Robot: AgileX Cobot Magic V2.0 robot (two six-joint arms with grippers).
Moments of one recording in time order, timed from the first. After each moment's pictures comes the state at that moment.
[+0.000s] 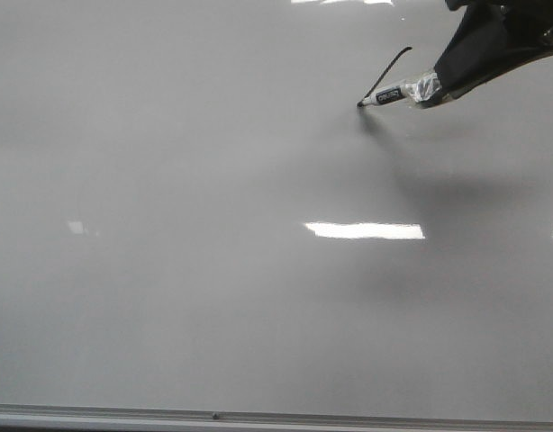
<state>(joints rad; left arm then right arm) -0.31 0.89 -0.94 -0.15 0.80 0.23 0.28 1.28 -0.91 0.41 0.40 -0.39</state>
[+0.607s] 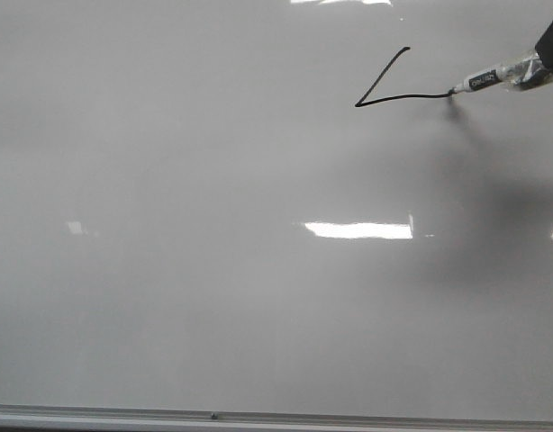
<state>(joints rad) -0.31 0.89 -0.94 -0.15 0.80 0.23 0.10 1.18 -0.91 0.37 0.52 -0.40</state>
